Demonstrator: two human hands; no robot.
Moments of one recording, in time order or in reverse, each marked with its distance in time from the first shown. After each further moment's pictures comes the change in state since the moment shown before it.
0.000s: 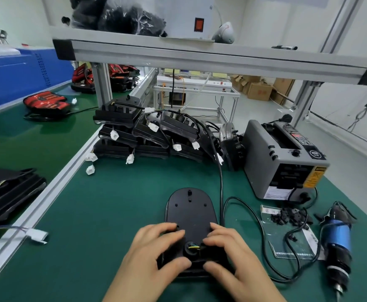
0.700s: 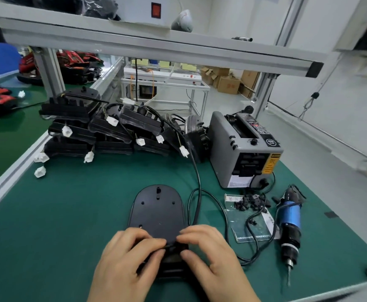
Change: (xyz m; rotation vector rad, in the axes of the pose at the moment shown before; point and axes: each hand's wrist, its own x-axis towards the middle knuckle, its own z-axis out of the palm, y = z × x) left_hand 0.005 0.017 0.035 0.120 0.374 0.310; right_hand -0.014 -0.002 -0.010 -0.106 0.212 -0.053
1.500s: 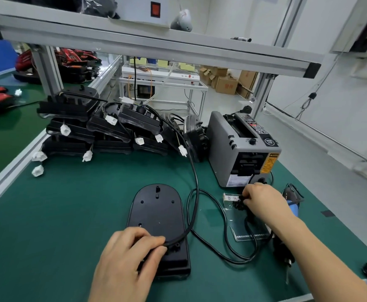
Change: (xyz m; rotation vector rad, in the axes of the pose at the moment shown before) left_hand -0.001 0.009 -0.004 0.003 -0.058 -0.070; right_hand 0.075 0.121 -0.094 -0.961 -0.345 0.555
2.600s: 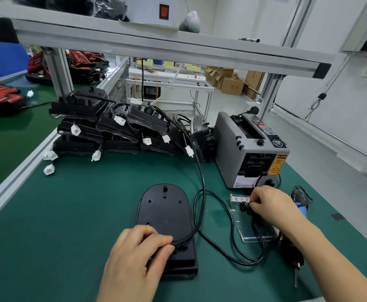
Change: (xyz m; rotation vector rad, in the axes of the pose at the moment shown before) left_hand 0.002 0.002 -0.004 0.001 -0.032 -0.034; right_hand -0.006 0.001 -0.002 0.071 0.019 -0.056
